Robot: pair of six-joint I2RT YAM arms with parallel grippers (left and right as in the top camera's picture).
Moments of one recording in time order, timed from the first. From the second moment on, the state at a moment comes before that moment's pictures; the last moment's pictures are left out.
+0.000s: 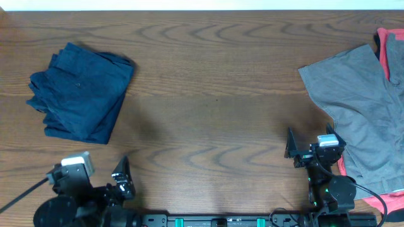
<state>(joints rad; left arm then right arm) -0.07 0.34 1.03 -1.21 -0.02 -0.27 0.07 0.01 0.01 -0.07 -0.03 -0.06</state>
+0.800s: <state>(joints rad) -0.07 0.01 0.26 -0.49 -0.09 -0.12 0.07 0.01 0.01 -0.07 -0.03 -0.06</state>
